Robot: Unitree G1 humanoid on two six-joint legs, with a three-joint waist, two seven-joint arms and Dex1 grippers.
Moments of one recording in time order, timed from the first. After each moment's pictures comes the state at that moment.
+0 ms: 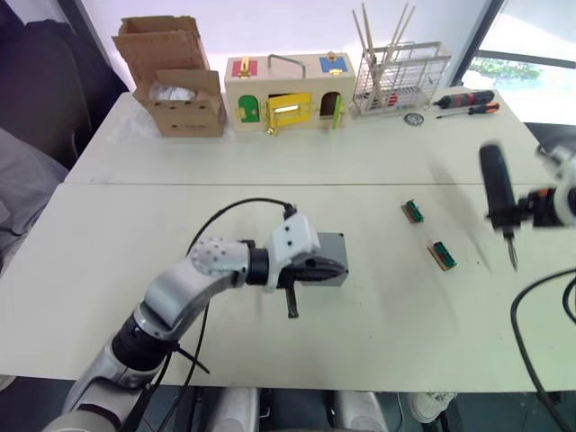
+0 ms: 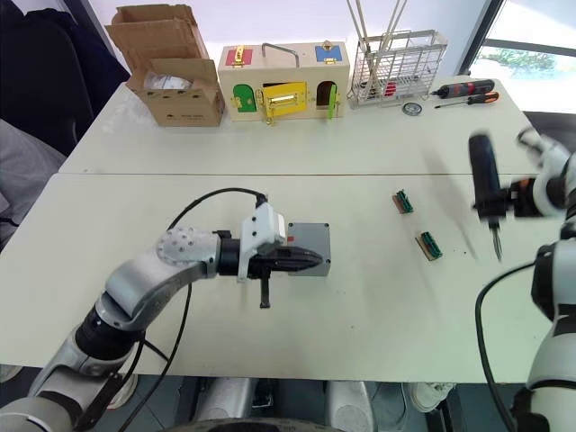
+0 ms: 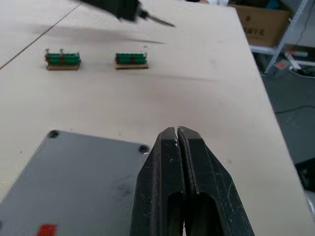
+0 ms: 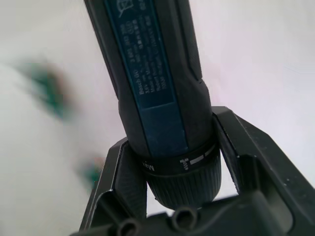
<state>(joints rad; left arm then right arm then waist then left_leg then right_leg) -0.53 0.47 -0.35 -0.40 -0.45 0.69 -0.84 -1.26 -1.03 0.03 1.04 -0.03 1.04 1.12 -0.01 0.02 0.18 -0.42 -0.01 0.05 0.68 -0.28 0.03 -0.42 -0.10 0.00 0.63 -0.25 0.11</state>
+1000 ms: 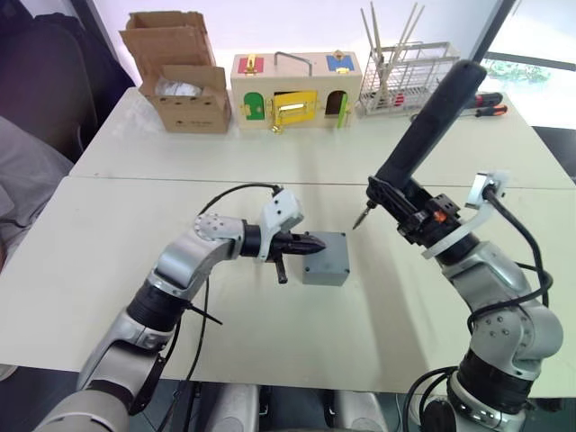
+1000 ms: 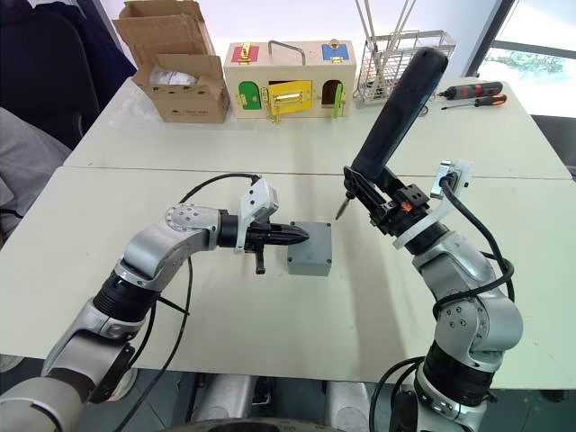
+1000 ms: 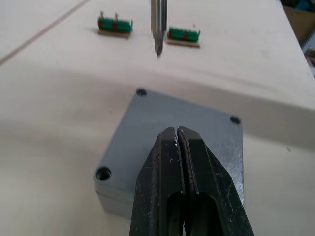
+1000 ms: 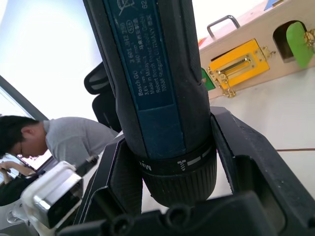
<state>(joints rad) -0.64 0.41 -0.35 -0.06 -0.35 0.63 -0.96 -0.28 -0.16 -0.41 -0.58 0.54 0.82 0.57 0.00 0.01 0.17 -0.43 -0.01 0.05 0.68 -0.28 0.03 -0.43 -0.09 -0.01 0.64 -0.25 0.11</state>
